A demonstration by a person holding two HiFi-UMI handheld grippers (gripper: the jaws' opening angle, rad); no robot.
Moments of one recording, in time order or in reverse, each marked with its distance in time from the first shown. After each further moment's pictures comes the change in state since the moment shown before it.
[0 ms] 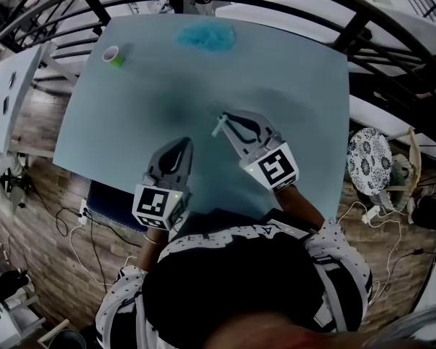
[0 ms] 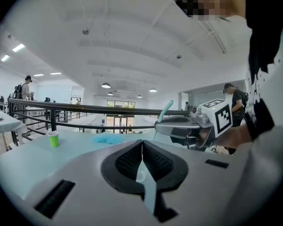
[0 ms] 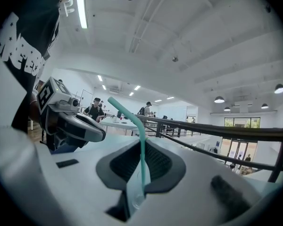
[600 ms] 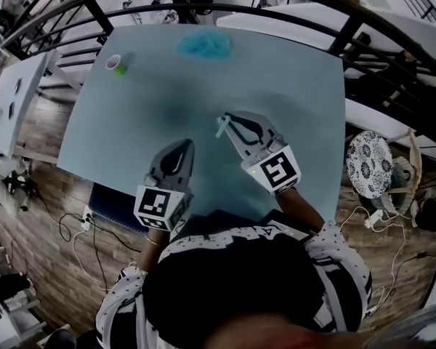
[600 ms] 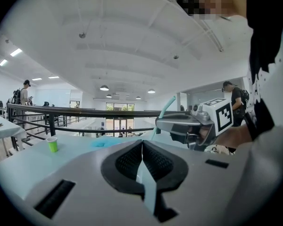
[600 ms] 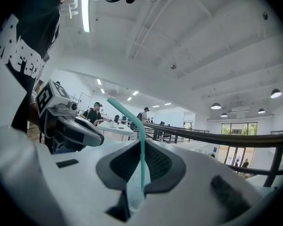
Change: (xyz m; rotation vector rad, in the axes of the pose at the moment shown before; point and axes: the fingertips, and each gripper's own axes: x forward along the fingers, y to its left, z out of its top) left arm -0.003 -0.034 0.014 0.042 -0.021 0.000; right arm -0.039 -0.008 0.021 -0.023 -0.077 -0.038
